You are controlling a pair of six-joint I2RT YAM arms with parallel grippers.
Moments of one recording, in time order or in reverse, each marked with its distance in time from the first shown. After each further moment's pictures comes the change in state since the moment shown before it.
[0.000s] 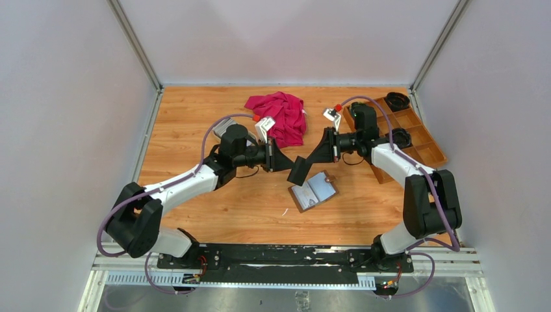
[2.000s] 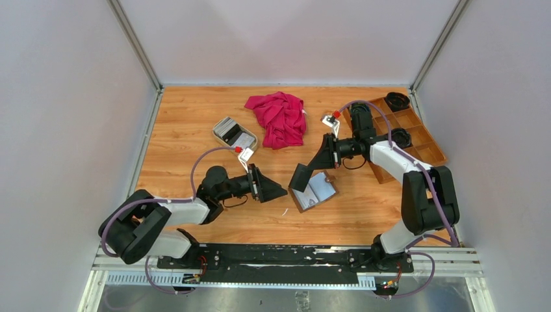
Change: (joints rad) left arm -0.014 -0.047 -0.544 0.768 -0.037 -0.274; right arm -0.004 0.031 0.030 -0.282 -0.028 -0.292
